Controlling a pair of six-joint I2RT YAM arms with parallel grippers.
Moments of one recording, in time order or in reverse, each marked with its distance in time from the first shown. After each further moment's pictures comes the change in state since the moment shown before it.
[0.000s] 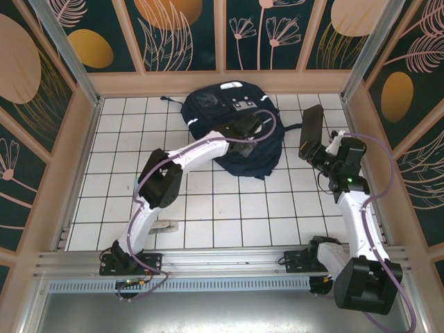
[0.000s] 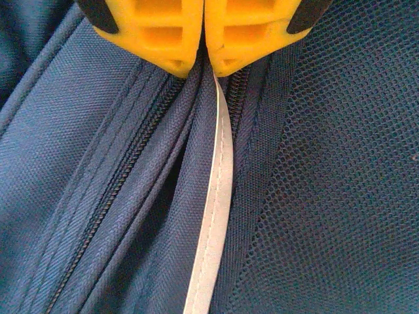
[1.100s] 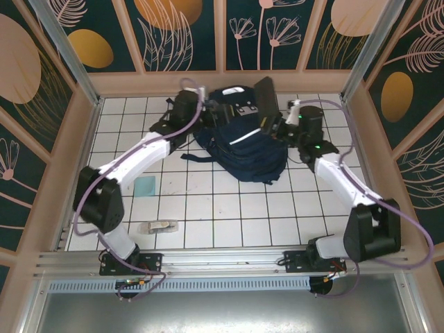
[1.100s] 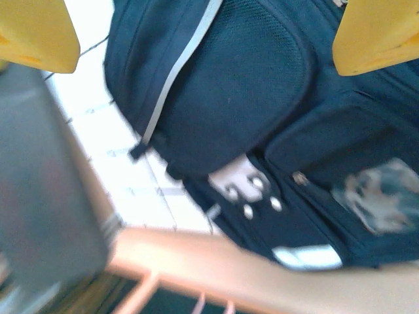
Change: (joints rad) left arm 0.216 -0.501 -0.511 0.457 0.328 -0.506; right arm 0.328 0.362 0.275 0.201 0.058 0.016
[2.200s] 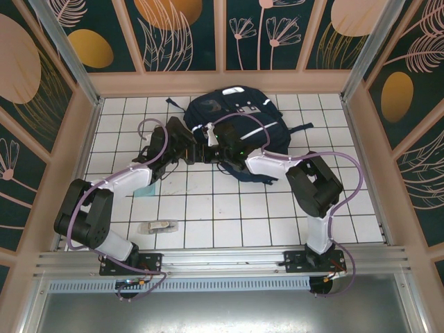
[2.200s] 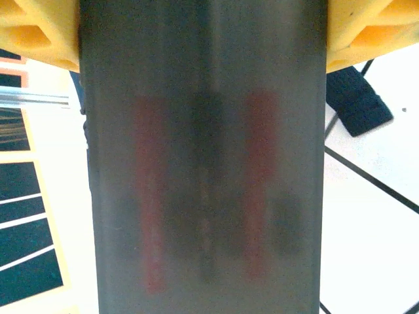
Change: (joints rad) left arm 0.166 -0.234 -0.629 0.339 -0.147 -0.667; right arm 0.569 0.602 0.281 0.196 0.016 0.074
